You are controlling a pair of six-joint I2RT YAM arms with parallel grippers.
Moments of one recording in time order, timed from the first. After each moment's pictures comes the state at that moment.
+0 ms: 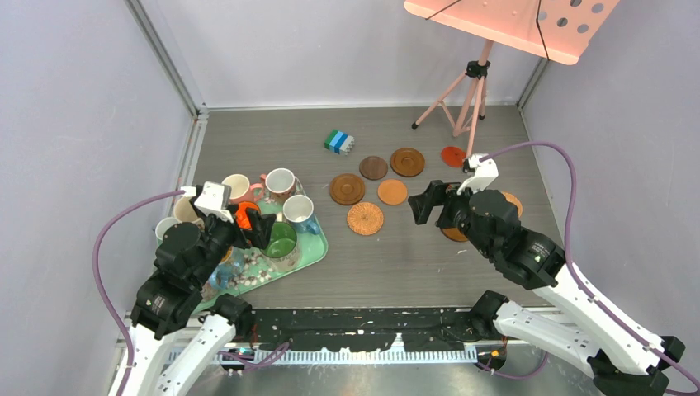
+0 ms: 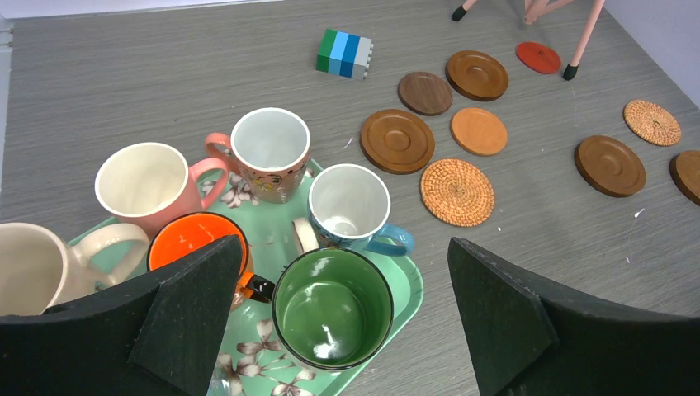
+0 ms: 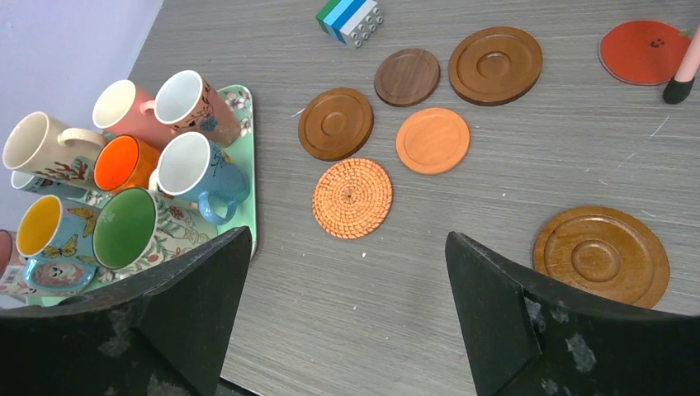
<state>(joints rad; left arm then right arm) -0.43 0.40 0.87 -0.67 -0.07 -0.16 0.79 0.71 0.94 -0.56 0.38 0.50</state>
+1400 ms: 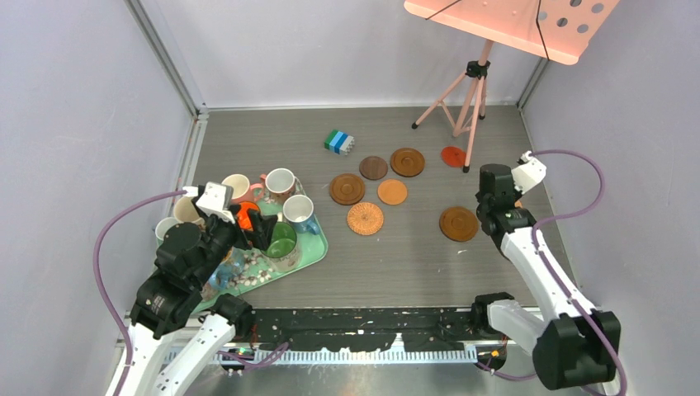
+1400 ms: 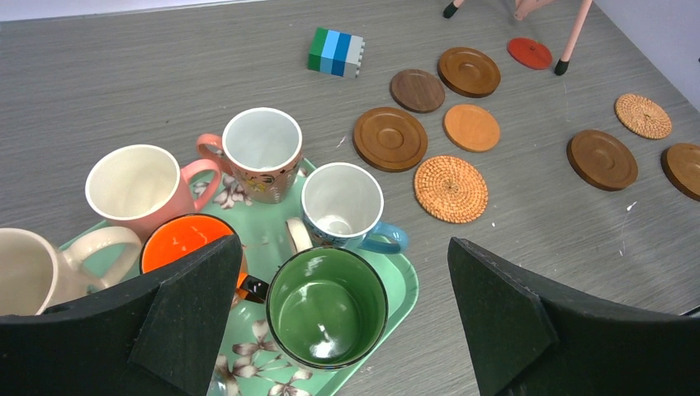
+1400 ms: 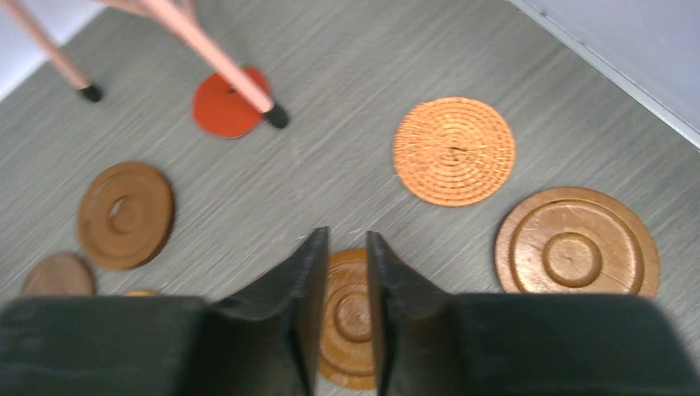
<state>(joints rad) -0.46 0.40 0.87 -0.67 -0.08 -0.16 0.16 0.98 0.71 -0.33 0.65 0.65</state>
